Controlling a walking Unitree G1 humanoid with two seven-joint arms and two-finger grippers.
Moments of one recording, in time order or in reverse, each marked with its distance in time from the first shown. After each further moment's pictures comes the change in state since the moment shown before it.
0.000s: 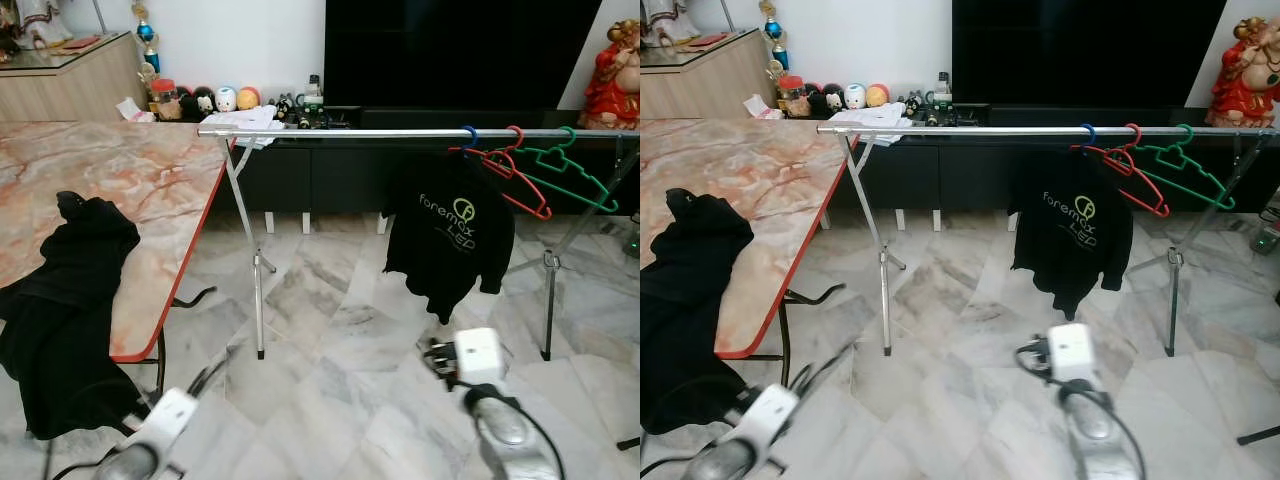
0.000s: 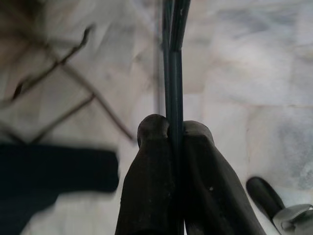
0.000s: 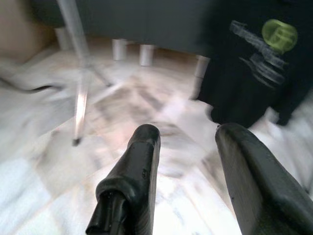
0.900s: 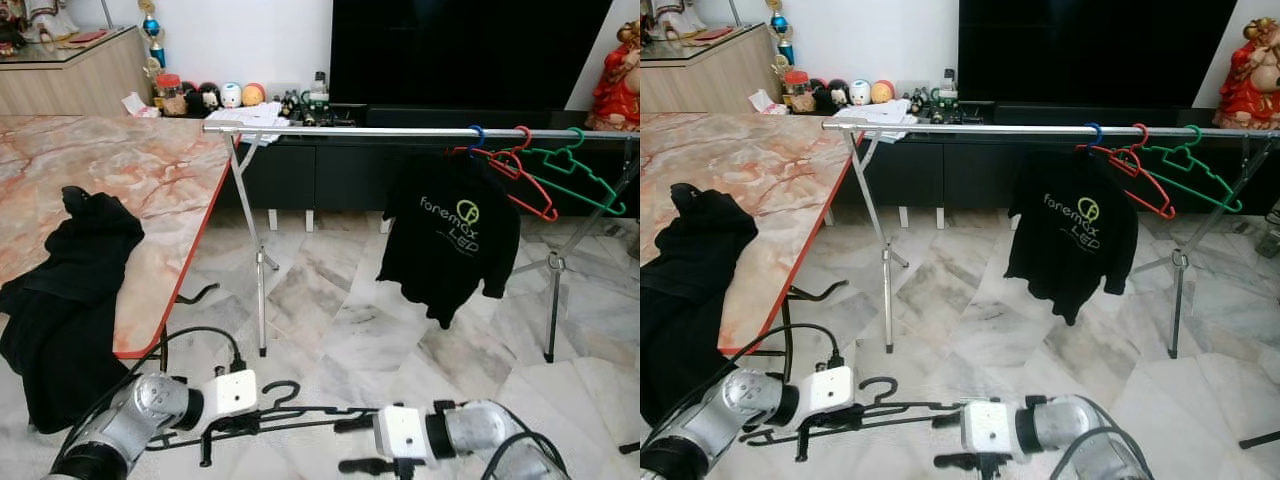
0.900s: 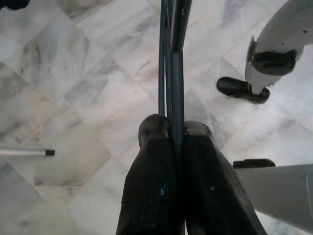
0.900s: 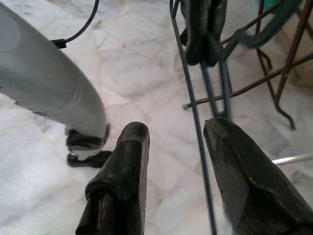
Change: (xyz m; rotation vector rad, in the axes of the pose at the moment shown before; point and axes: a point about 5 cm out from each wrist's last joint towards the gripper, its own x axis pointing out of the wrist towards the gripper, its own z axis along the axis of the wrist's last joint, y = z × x) left arm -0.013 -0.012 0.091 0.523 -0.213 -0.807; right arm -0.028 0.056 0.008 -0.616 -0.137 1.203
